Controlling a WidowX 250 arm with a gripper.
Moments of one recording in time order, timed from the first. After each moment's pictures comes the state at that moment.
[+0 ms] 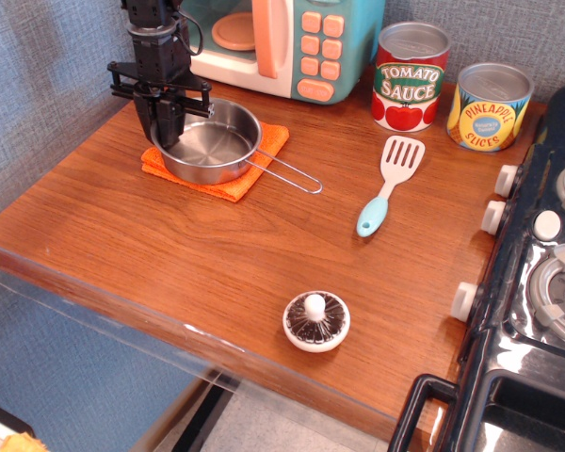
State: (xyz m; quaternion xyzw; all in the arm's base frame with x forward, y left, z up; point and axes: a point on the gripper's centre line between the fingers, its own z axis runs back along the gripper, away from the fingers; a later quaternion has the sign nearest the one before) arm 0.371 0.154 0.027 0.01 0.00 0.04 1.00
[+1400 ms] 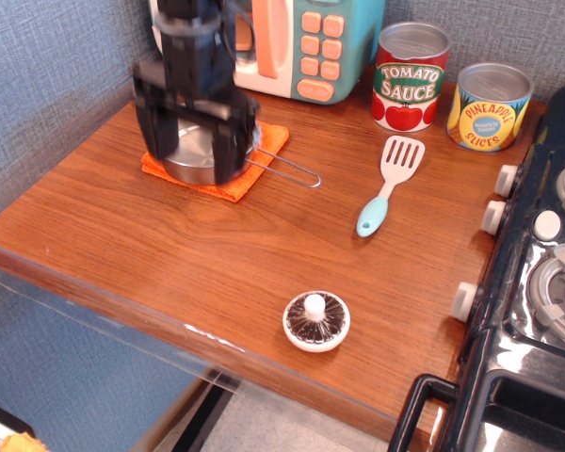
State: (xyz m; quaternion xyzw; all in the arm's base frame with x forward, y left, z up) arm 0.285 0.051 0.082 0.02 -0.01 -0.01 1.00
